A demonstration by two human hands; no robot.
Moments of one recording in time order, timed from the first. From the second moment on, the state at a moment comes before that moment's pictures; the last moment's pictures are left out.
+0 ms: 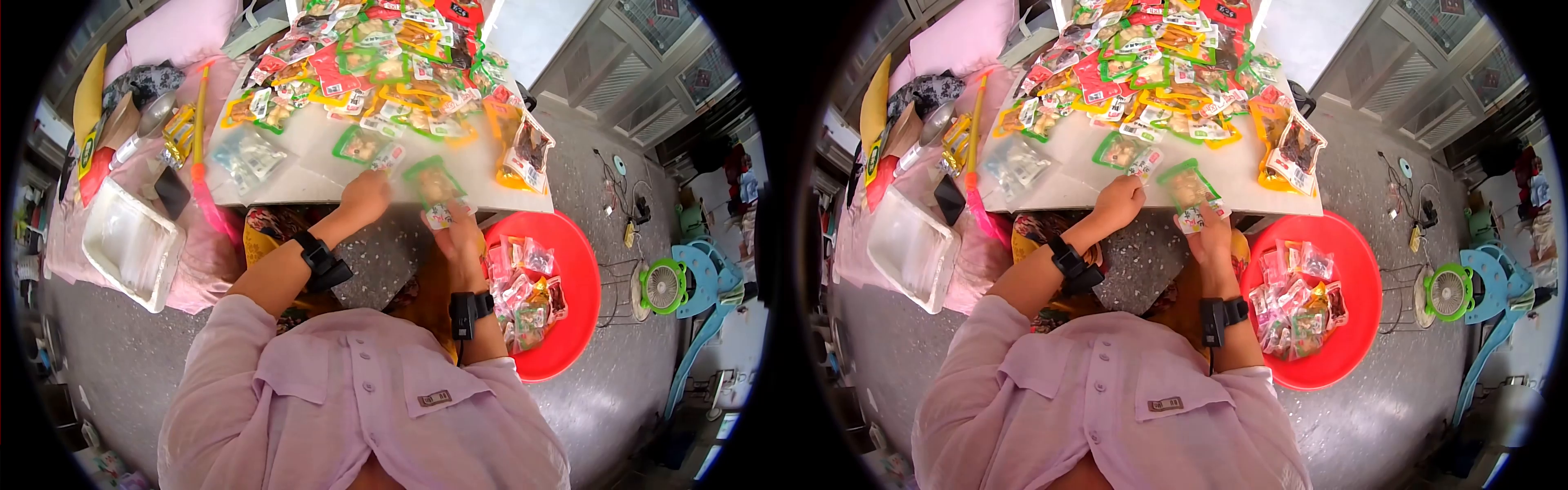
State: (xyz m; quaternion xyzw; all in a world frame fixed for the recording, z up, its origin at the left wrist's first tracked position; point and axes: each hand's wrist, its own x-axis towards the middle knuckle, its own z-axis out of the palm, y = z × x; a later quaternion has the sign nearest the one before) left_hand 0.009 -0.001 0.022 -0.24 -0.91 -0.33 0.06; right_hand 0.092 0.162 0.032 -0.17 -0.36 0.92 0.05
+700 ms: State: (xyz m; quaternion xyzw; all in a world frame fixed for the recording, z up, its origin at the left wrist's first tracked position) left_hand 0.036 -0.005 0.046 -0.29 -0.89 -0.32 0.17; right_hand 0.018 0.133 0.036 -0.10 -0.61 0.78 -0.11
